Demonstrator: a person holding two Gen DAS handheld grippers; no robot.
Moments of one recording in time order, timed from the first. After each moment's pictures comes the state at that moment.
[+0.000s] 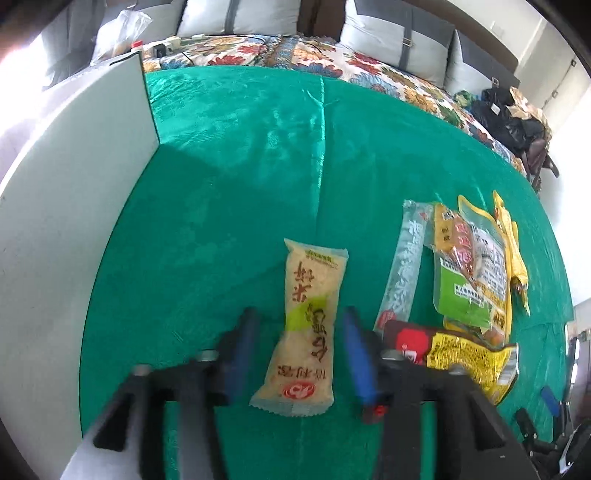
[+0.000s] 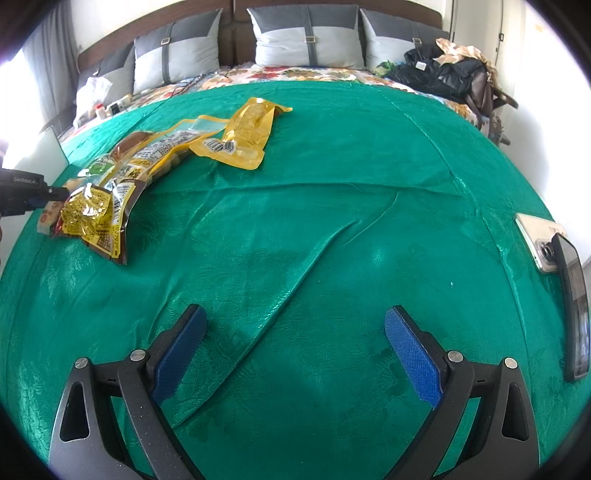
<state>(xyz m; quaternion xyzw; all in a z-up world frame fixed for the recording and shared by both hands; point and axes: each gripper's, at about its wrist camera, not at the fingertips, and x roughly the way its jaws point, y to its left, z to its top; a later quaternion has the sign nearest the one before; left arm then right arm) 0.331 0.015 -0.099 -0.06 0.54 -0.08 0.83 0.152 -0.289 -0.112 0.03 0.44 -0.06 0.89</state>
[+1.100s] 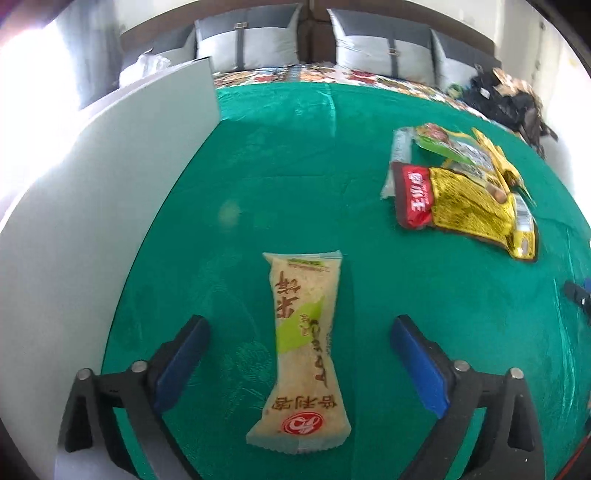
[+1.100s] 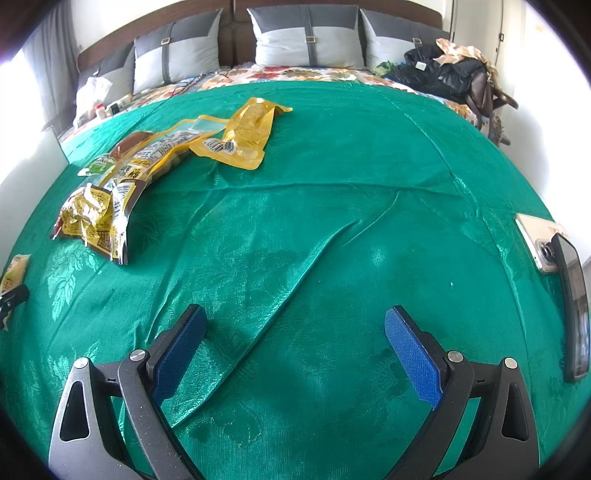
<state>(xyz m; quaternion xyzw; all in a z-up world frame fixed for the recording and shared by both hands) 0.180 0.041 -0.121 0.01 0.47 -0.03 0.88 0.152 -0.289 -0.112 0.03 0.44 -0.06 0.89</state>
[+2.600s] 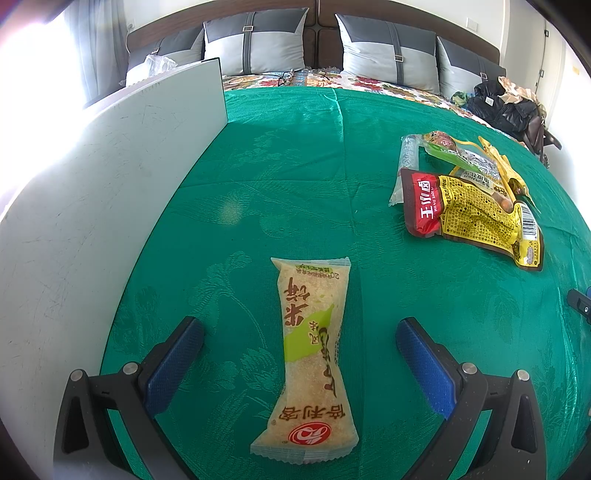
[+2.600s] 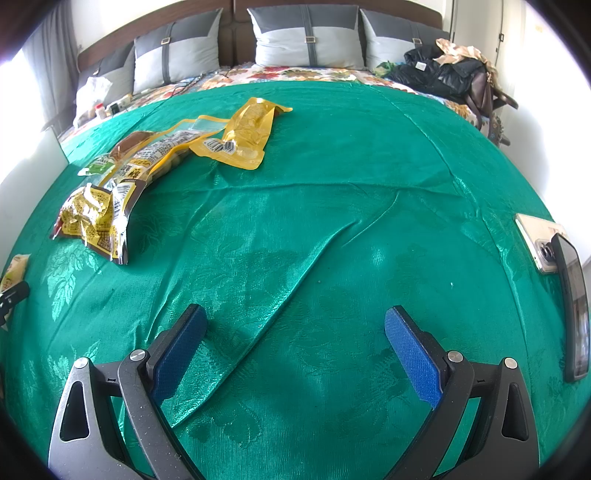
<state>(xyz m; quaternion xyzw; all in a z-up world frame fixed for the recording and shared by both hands) 0.184 0.043 -0.122 0.01 0.46 -0.03 0.89 0.152 -0.289 -0.112 0.03 0.45 -0.06 0.89</state>
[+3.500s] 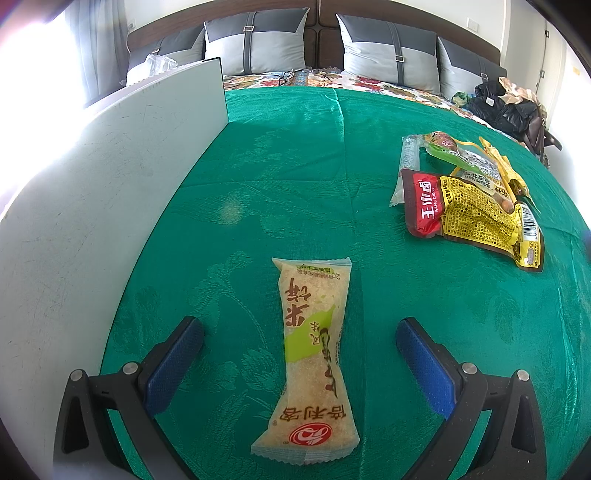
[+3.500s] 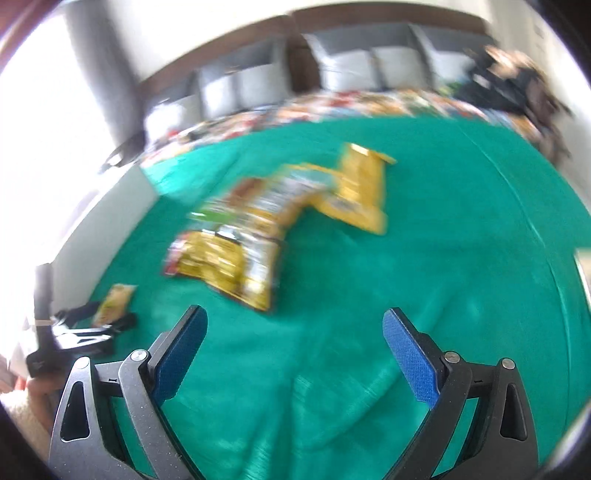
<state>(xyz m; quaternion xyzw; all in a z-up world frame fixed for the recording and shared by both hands) 0.184 0.044 -0.122 0.01 0.46 -0.03 0.89 0.185 -0.211 -0.055 0.01 0.41 0.14 0.90</state>
